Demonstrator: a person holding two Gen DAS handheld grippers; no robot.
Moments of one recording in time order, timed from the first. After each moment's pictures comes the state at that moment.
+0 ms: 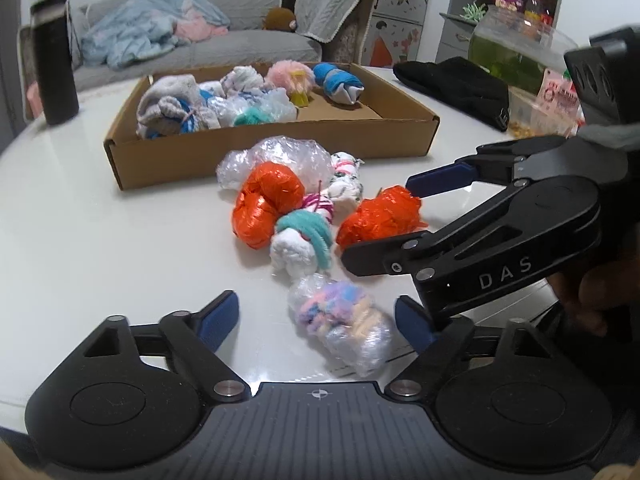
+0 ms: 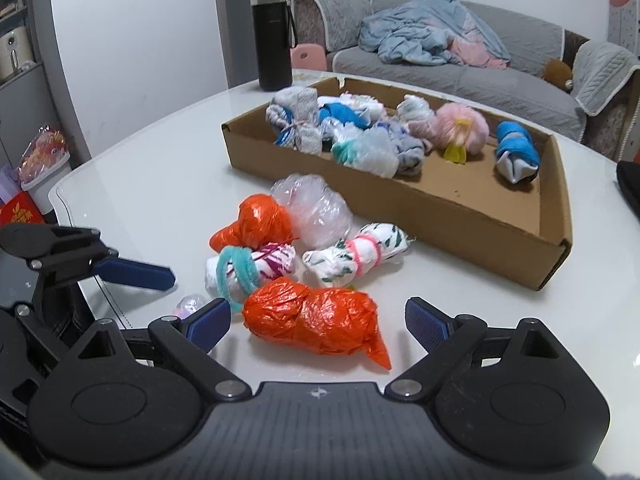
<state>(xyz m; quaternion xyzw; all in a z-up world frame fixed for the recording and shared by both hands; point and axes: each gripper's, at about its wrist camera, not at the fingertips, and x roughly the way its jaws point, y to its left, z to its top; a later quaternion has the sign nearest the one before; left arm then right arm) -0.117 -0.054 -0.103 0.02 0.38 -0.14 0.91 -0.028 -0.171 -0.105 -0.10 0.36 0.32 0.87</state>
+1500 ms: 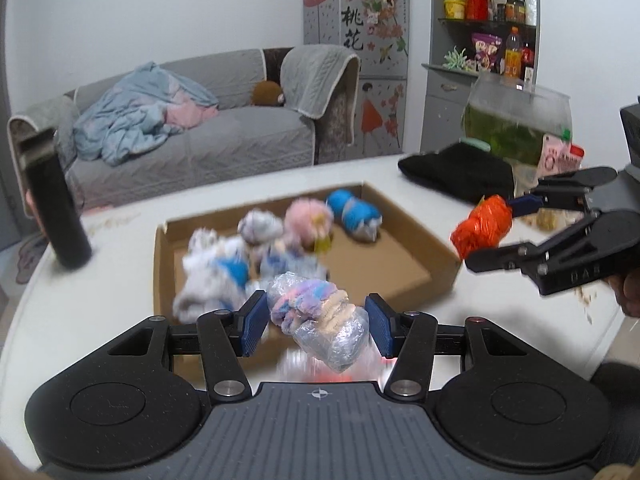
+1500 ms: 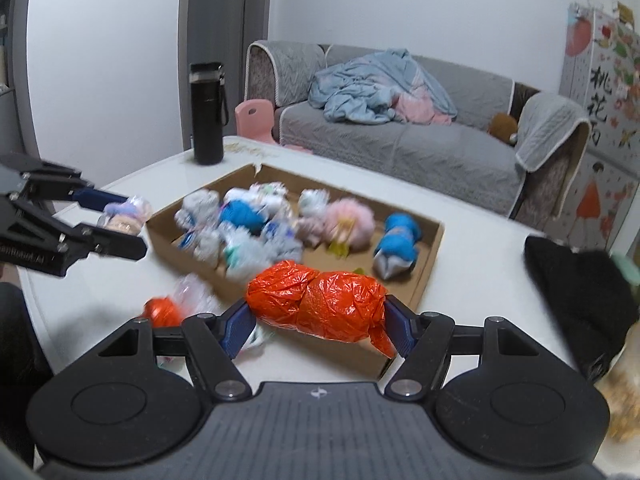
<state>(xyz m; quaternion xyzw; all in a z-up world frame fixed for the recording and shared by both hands) -0.037 -0.037 0.003 0.06 0.29 -0.16 0.94 0.025 -0.226 -0.024 -0.12 0.28 0.27 0.91</state>
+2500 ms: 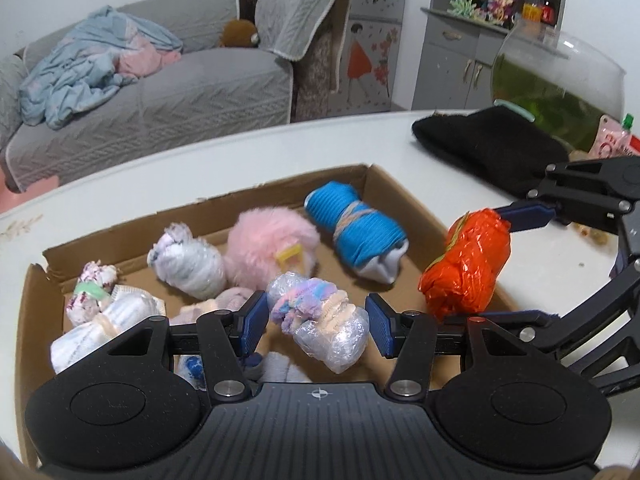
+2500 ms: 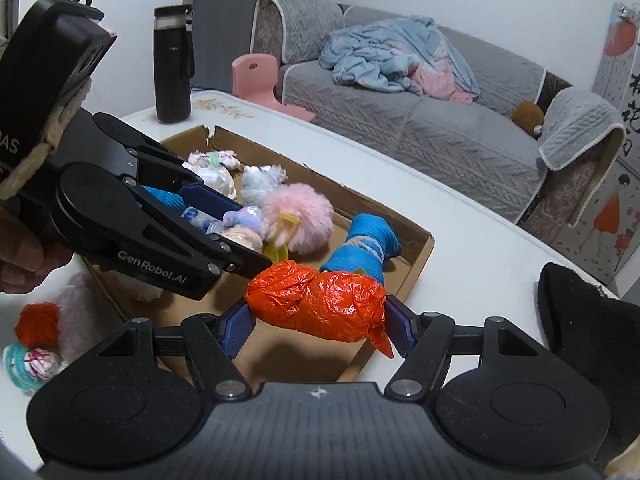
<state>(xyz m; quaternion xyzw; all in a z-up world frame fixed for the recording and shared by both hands) 0.139 -0.099 -0.067 0.06 0.38 -0.19 0.90 0.132 -0.215 -0.066 -0.18 0.33 0.29 0.88</state>
